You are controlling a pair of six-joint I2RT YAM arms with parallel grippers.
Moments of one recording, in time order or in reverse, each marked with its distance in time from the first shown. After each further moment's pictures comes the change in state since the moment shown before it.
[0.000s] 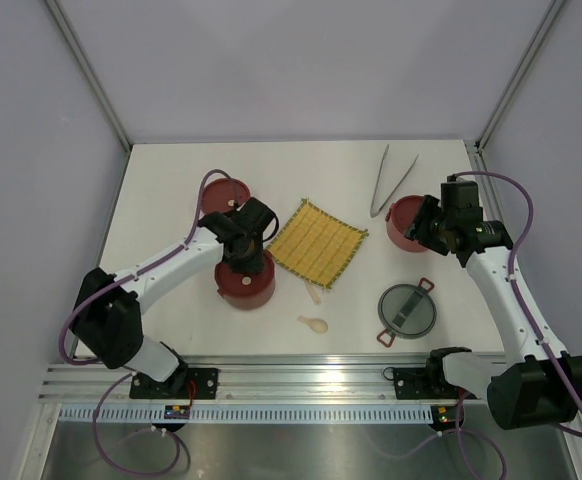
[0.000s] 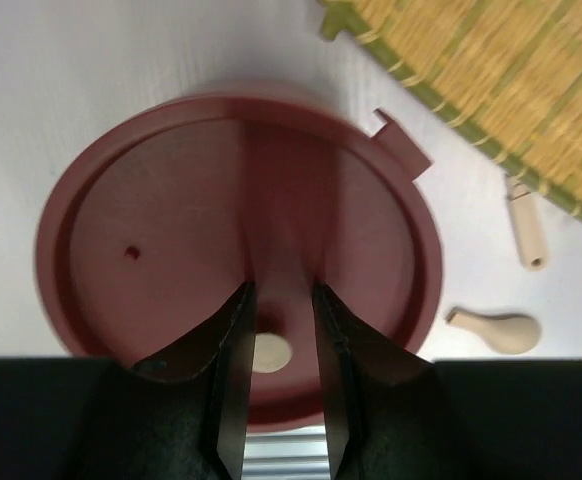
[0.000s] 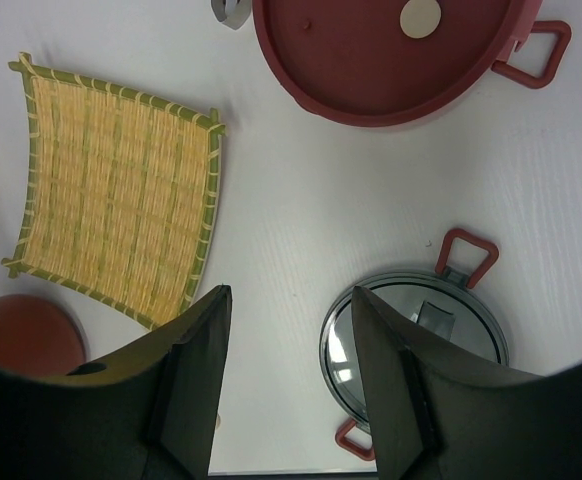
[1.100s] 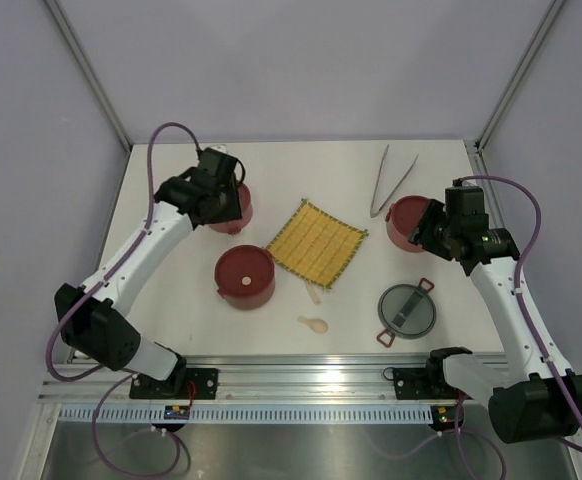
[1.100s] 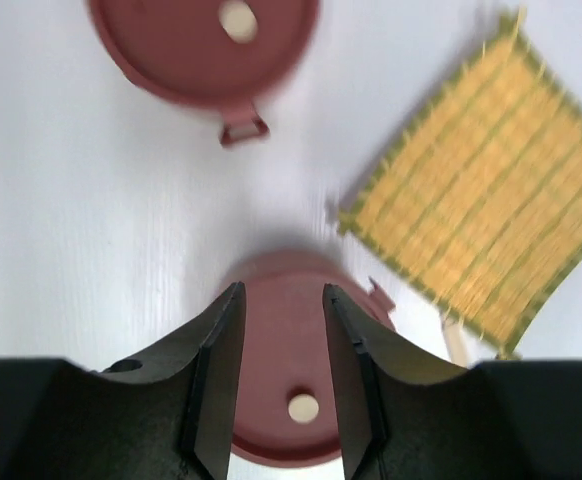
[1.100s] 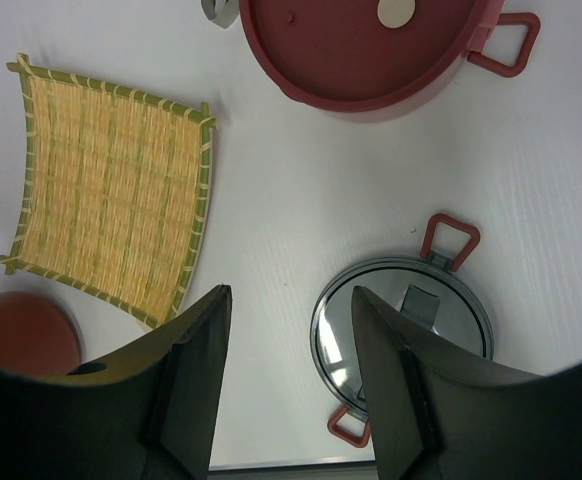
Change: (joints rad) left arm 0.150 -0.040 0.252 -0.008 -0.075 0.120; right arm 0.000 -0.072 -0.010 -0.043 0.026 0.004
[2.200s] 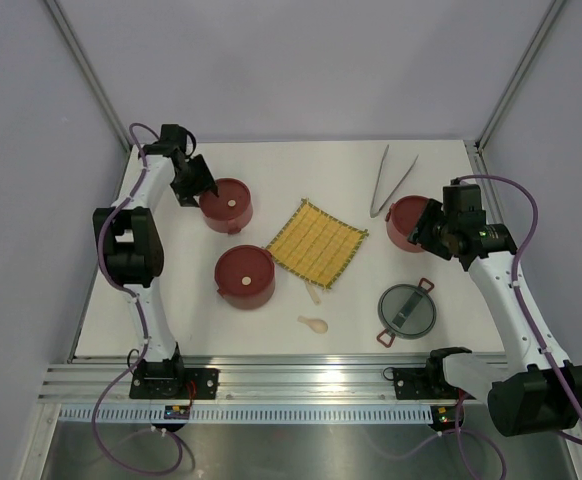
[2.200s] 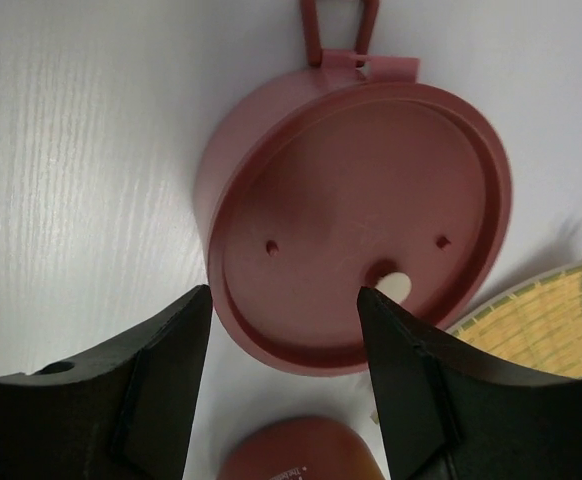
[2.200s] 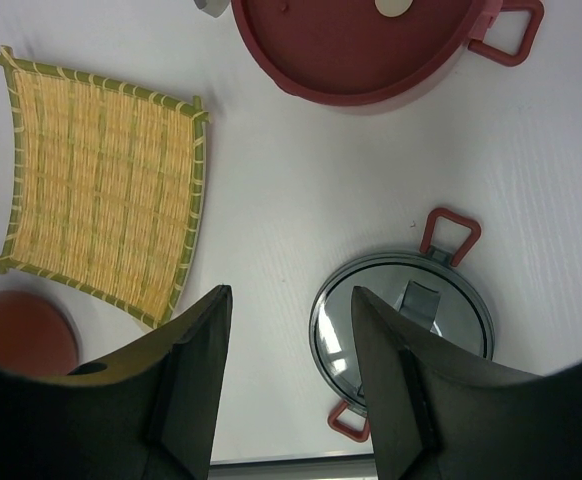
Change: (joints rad) left arm 0.513 0.582 0.374 0.067 0.398 0.030; right arm 0.000 0.036 0.012 -0.015 -0.002 0.008
